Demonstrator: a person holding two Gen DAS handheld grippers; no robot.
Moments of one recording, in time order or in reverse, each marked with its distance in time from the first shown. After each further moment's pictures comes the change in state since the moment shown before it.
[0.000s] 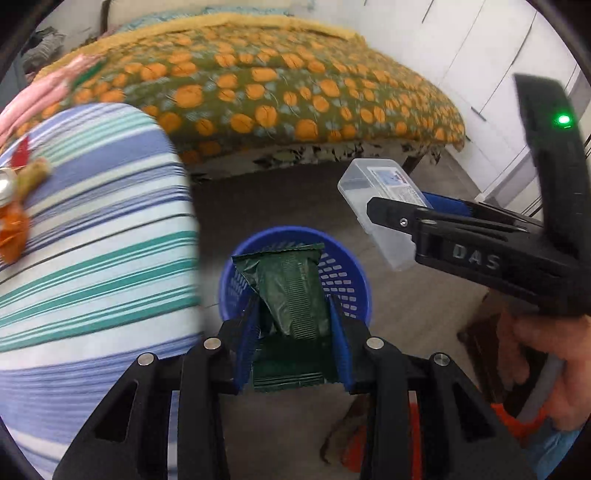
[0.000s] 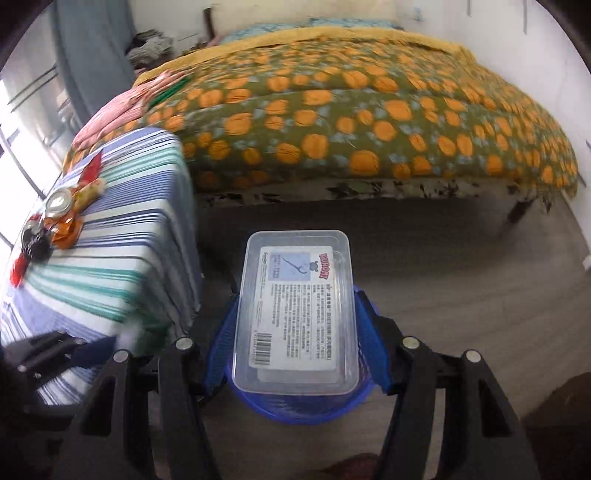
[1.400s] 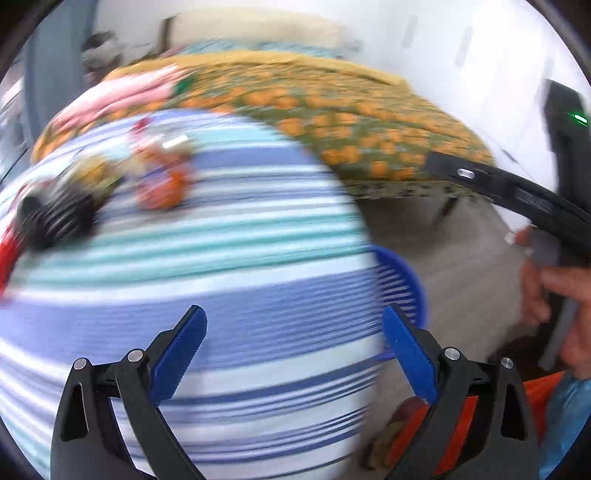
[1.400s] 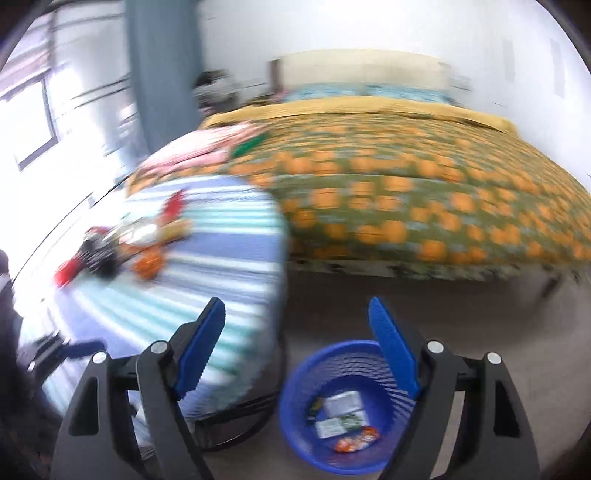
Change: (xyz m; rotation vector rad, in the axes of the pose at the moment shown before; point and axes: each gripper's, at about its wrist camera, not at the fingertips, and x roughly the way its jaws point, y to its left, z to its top) left arm -0.104 0.114 -0.078 -0.126 -0.172 0.157; right arm -0.046 0.103 0.006 -0.219 -0.254 0.175
